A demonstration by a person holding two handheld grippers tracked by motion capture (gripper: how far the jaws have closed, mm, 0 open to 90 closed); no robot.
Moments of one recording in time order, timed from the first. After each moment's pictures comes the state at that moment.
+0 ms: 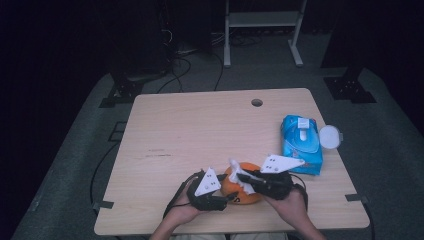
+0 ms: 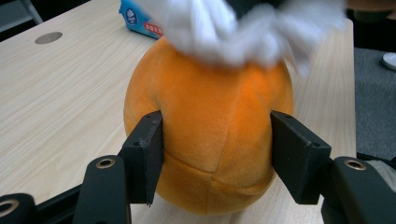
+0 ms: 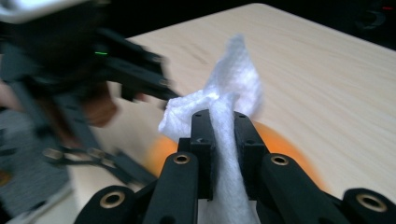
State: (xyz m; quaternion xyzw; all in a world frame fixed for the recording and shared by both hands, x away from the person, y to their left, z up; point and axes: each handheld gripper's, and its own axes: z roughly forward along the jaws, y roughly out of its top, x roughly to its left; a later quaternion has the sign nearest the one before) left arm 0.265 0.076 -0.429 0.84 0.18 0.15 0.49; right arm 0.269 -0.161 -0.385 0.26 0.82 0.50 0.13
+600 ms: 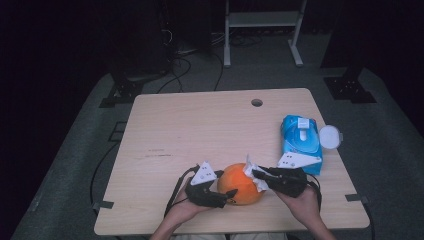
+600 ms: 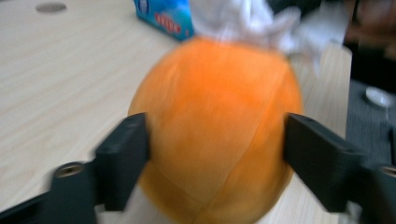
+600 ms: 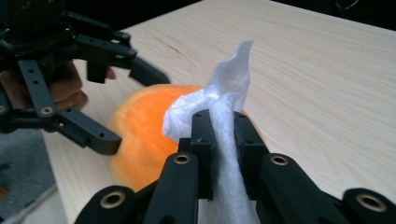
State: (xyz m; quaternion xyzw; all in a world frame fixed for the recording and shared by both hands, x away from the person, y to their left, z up) left arm 0.273 0.076 -0.423 0.82 0.25 0.11 0.51; right arm 0.274 -0.193 -0.395 0.31 0.80 0.50 0.13
